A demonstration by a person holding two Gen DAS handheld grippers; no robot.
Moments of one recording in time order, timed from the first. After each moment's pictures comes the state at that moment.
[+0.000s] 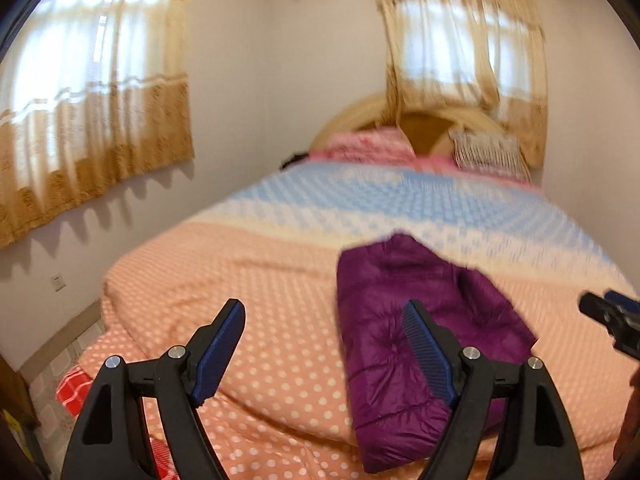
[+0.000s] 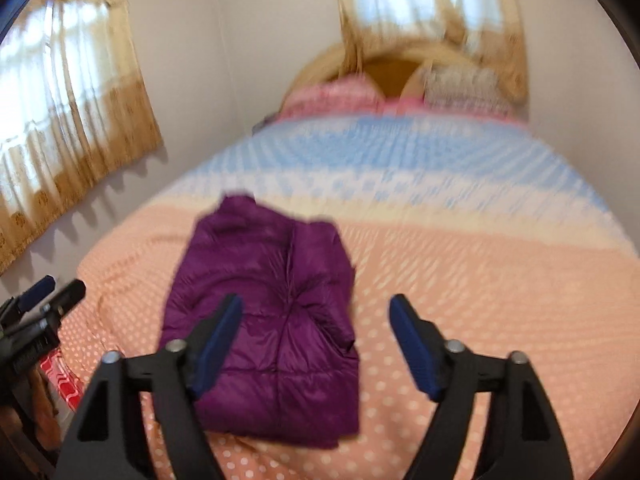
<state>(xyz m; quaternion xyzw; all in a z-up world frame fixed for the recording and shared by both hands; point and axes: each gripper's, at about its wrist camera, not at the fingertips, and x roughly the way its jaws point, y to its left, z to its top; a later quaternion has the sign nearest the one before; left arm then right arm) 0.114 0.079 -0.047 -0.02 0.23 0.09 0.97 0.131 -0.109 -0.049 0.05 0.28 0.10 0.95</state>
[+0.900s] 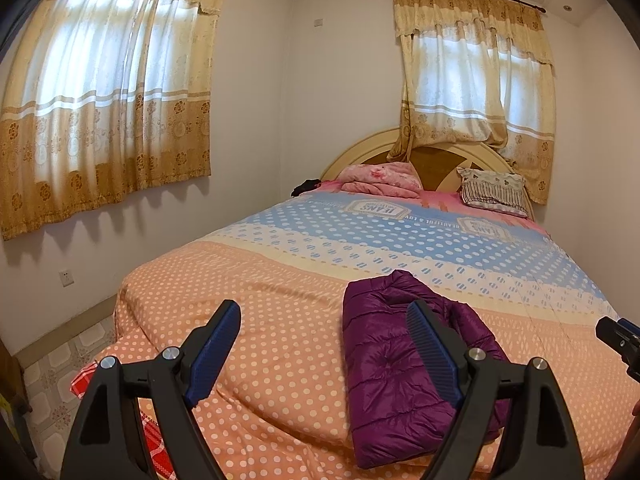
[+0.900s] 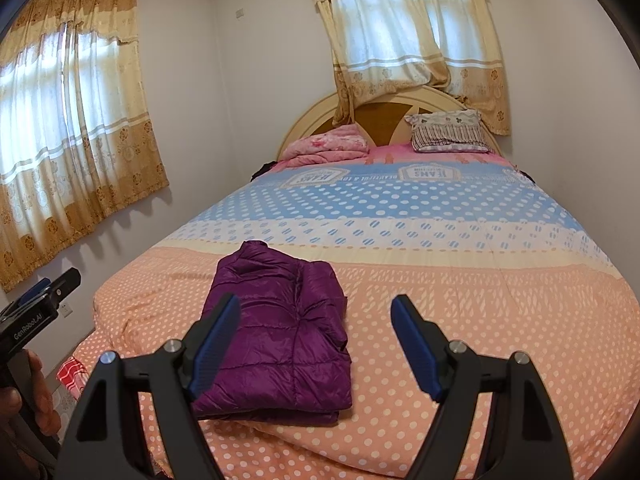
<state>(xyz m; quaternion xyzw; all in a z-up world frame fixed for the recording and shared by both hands) 0.078 0.081 -0.024 -0.04 0.18 0.10 0.98 0.080 -0.119 -0.016 0.08 0.23 0.09 0.96</state>
